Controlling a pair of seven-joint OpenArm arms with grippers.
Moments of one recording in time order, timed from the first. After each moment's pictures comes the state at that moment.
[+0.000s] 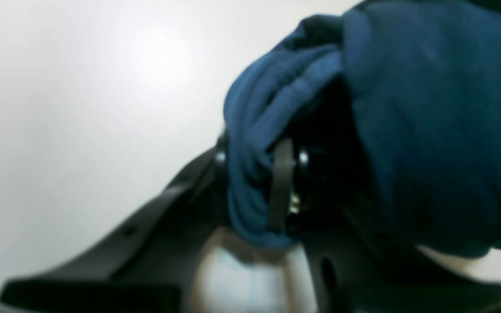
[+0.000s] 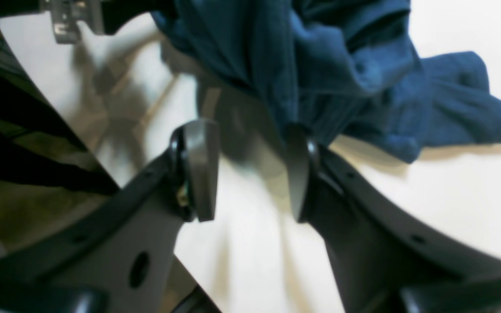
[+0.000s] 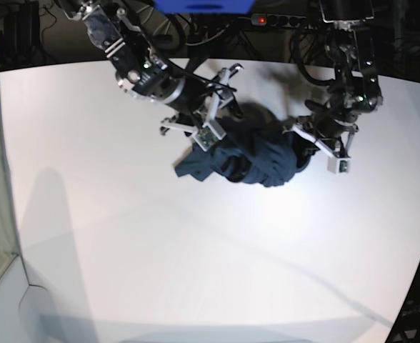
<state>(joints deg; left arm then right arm) 8.4 -5.3 -13.4 87.7 -22.9 -18.1 40.6 -9.2 10.0 -30.4 103.8 15.2 9.3 -39.3</state>
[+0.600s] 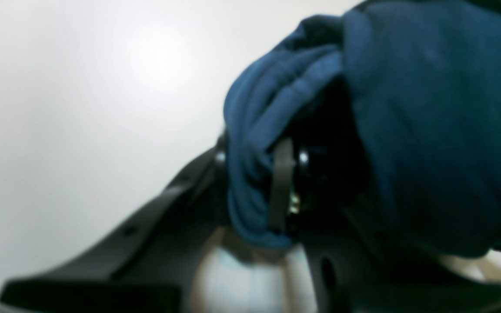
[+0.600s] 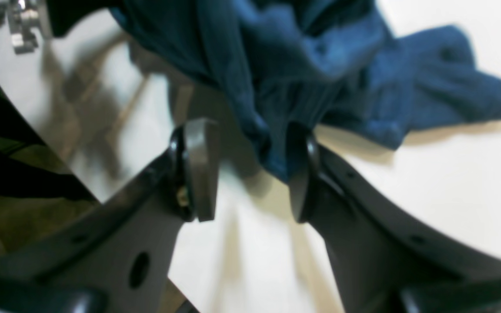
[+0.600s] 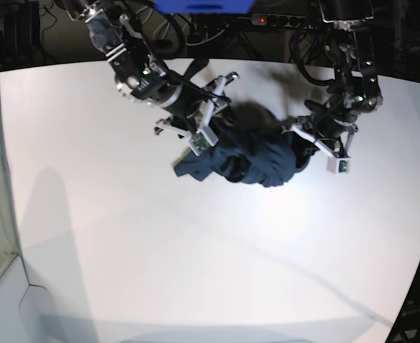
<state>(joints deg) 8.4 -5.2 -13.4 87.7 -22.9 -18.2 40.5 -9.1 8.2 -28.2 99.8 15.0 9.2 -39.3</state>
